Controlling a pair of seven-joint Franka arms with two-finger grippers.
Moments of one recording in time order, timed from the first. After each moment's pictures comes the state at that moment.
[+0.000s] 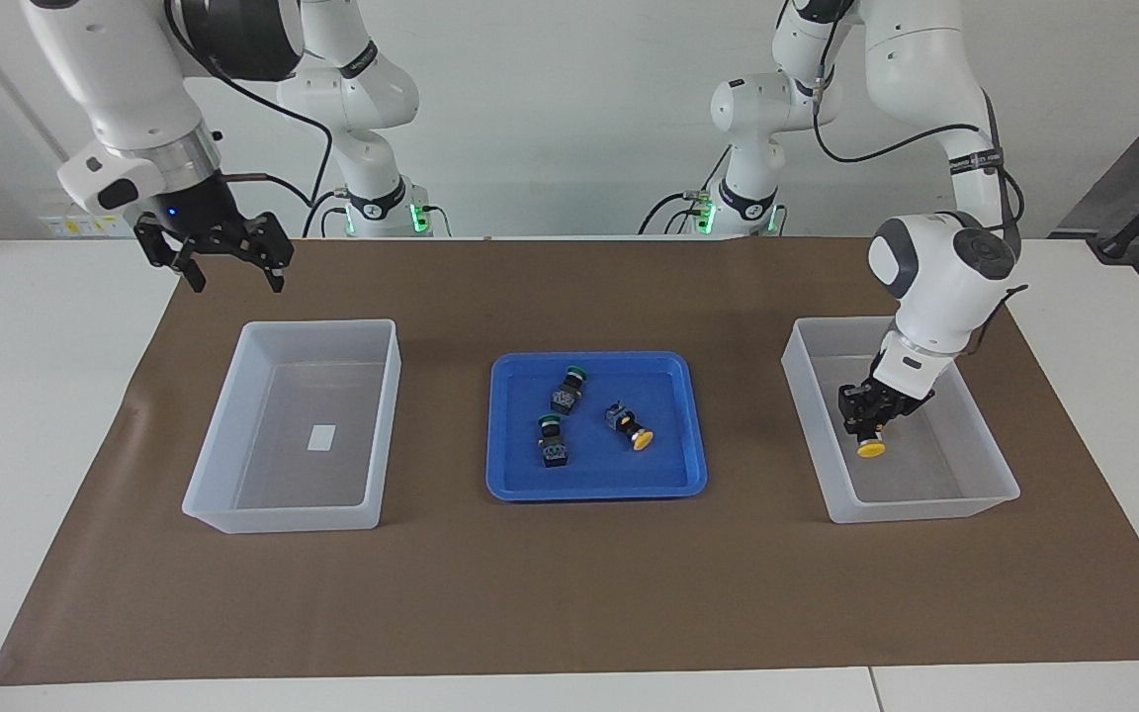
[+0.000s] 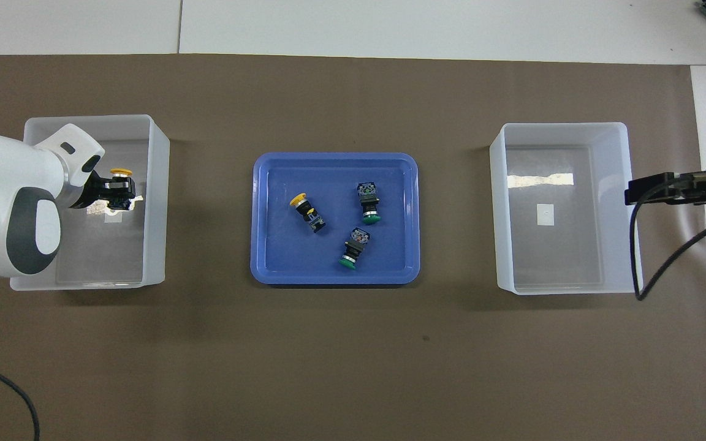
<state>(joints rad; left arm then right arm) 0.08 0.23 -0.09 -2.04 -0.02 2.38 -0.02 0.10 -0.05 -0.07 -1.78 -0.02 1.82 0.05</state>
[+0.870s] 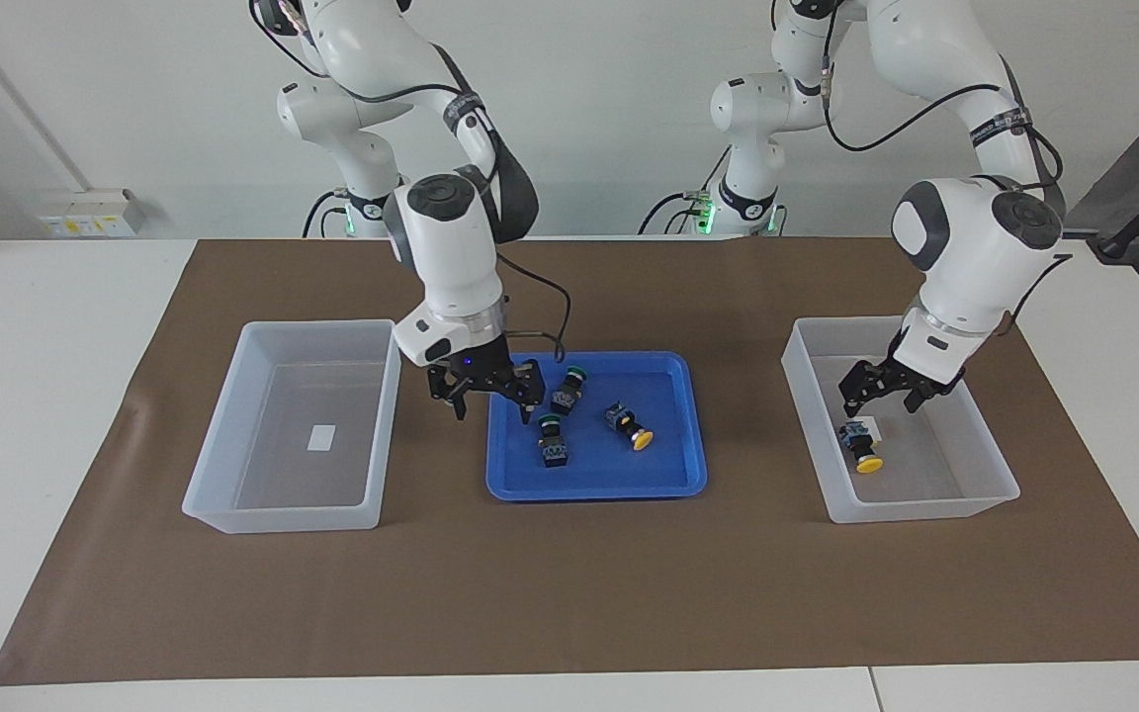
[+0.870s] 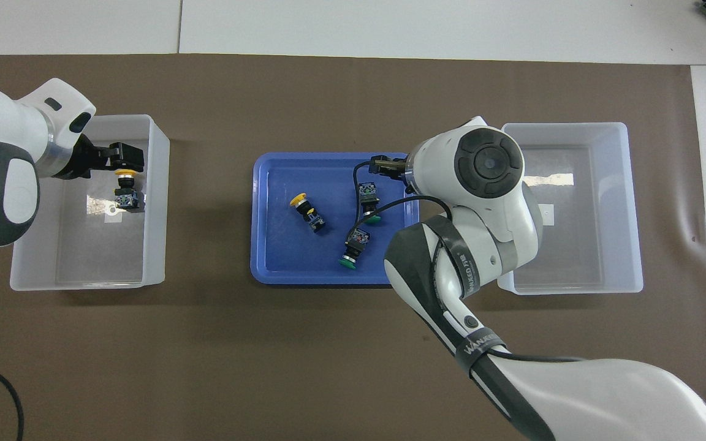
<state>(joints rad) -0.01 0.21 -0.10 -1.79 -0.02 2.10 -0.19 0.50 0.38 -0.06 -1.70 0.00 2.33 0.63</state>
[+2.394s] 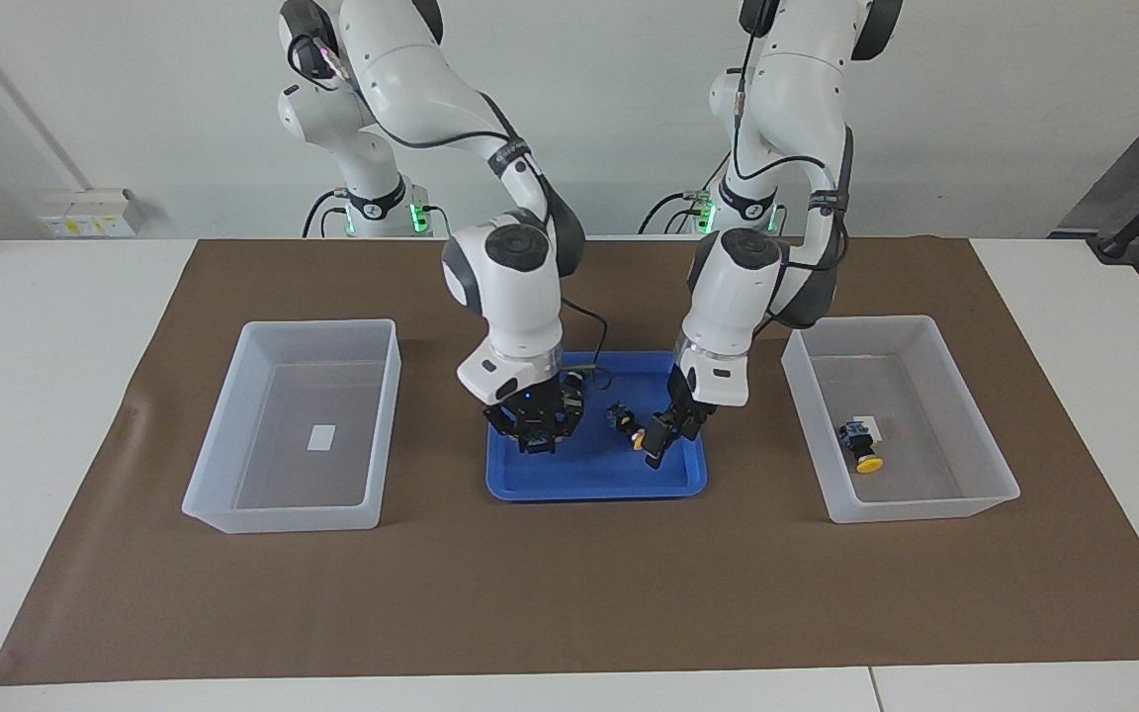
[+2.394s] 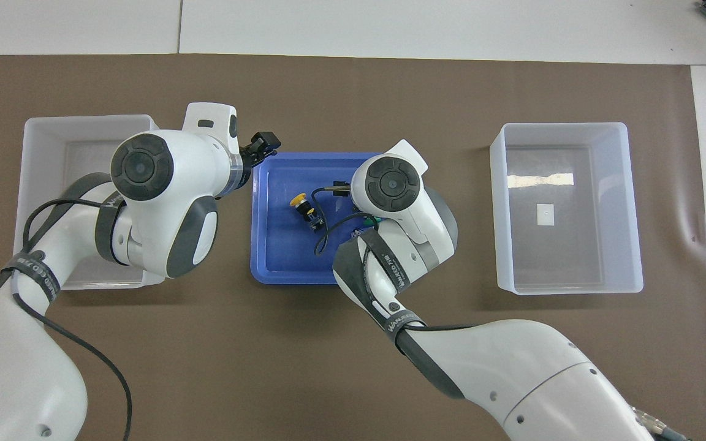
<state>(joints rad) -0.37 0.38 -0.11 -1.89 -0.02 2.62 -1.11 0.52 0.44 -0.08 -1.58 -0.04 2.22 0.56</state>
